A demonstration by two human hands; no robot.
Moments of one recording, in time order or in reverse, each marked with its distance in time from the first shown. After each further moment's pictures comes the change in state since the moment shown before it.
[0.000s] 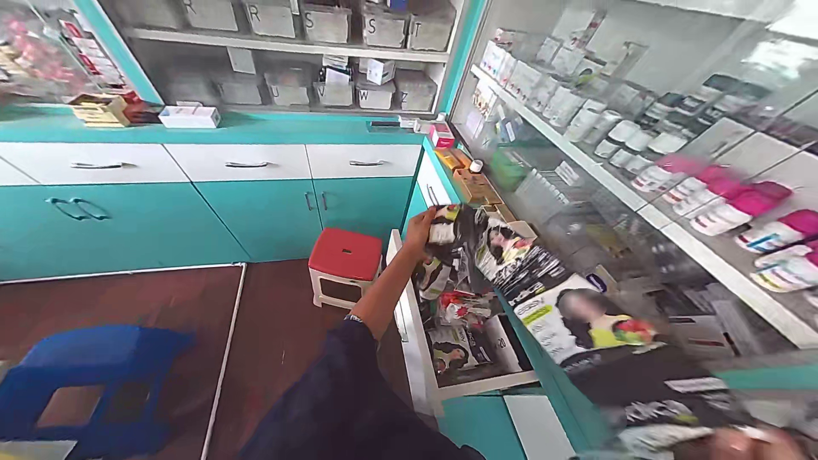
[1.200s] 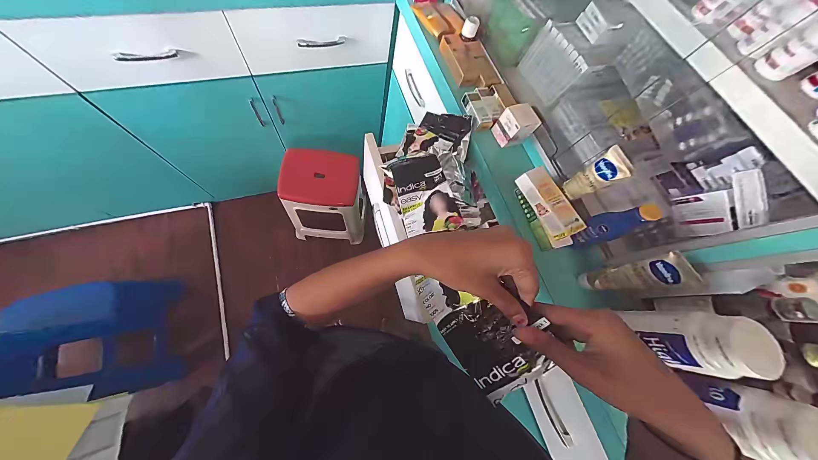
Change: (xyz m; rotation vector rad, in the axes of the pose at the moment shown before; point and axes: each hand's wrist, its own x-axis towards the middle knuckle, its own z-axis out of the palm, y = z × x) left_hand -0.188 0.077 0.040 0.323 -1.384 0.615; right_hand 0.001 -0.020 0.030 -0.378 -1.030 0.260
